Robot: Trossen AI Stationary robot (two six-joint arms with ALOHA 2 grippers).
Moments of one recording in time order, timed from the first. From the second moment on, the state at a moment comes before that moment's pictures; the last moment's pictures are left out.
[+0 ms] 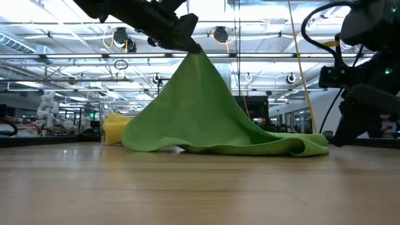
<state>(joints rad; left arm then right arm) -0.03 1.54 0.91 0.39 -0.66 0.18 0.36 1.17 0.37 -0.42 0.44 0.85</state>
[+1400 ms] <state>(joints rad) -0.03 1.54 0.91 0.39 -0.62 0.17 -0.11 1.02 0.22 0.29 0.60 0.26</state>
